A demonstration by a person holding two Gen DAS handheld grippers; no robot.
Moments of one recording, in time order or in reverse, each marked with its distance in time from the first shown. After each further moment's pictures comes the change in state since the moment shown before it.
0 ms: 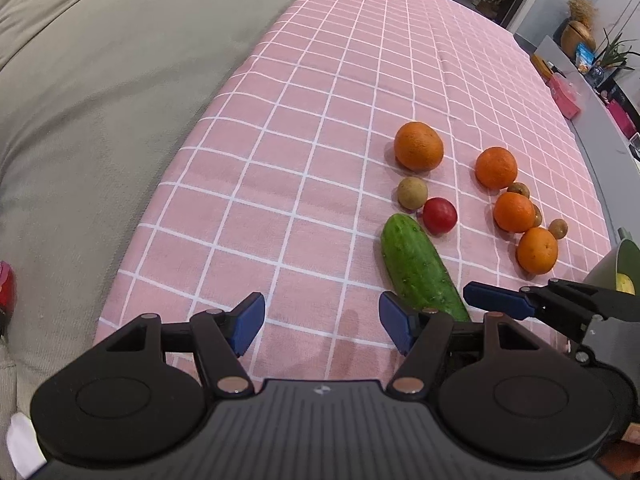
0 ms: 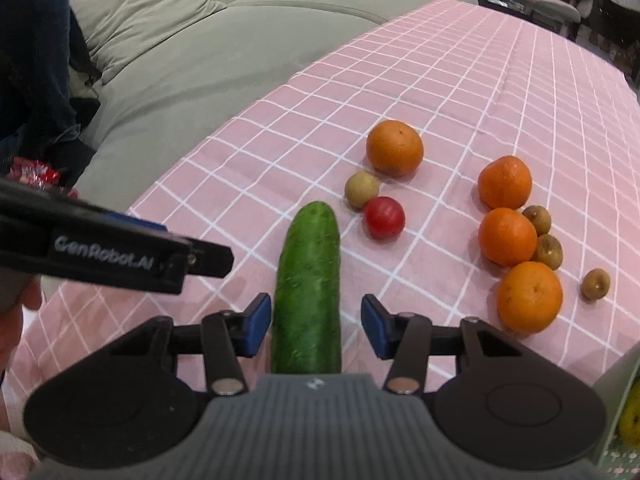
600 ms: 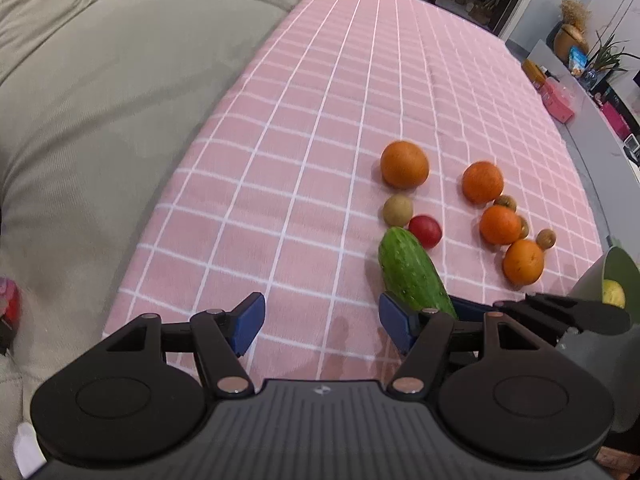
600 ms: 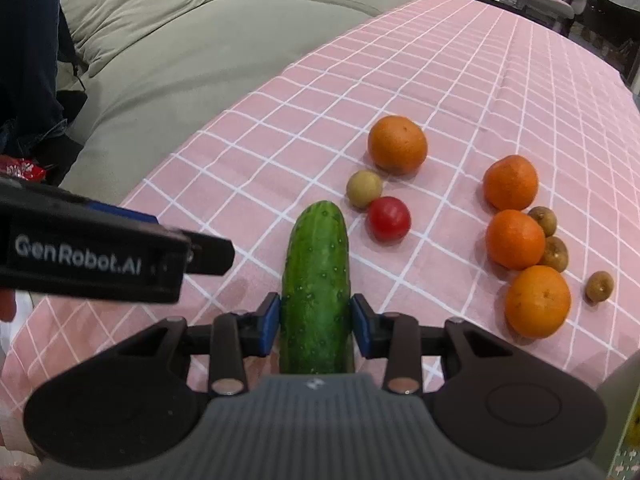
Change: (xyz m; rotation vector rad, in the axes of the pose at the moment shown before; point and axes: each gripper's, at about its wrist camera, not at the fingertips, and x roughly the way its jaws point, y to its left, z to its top) left arm -0.014 -0.009 0.008 0.023 -0.042 -0.020; right arm 0.001 0.012 0.002 -0.011 0.003 -0.055
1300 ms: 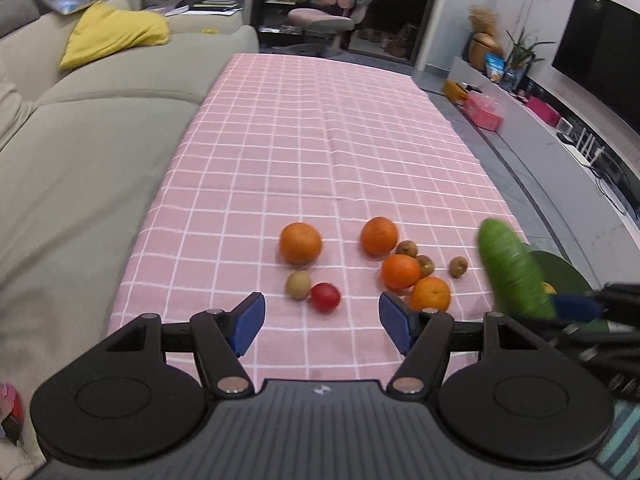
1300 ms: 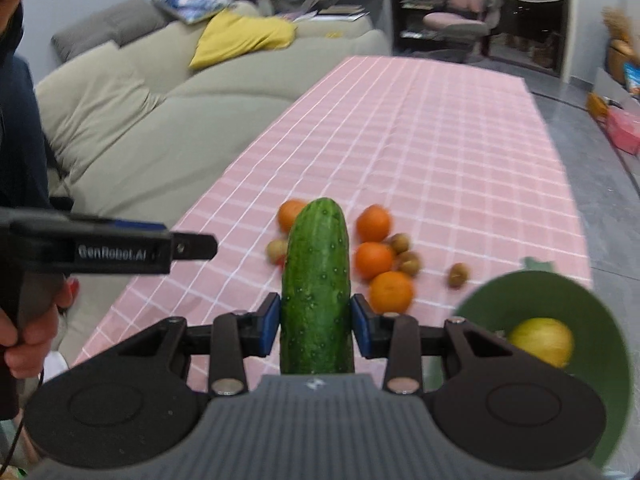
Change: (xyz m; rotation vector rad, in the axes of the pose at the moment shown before) left arm -0.051 -0.065 0.010 0.229 -0.191 -0.113; right arm -0.150 -0.059 -0.028 0.201 -0.211 -0.090
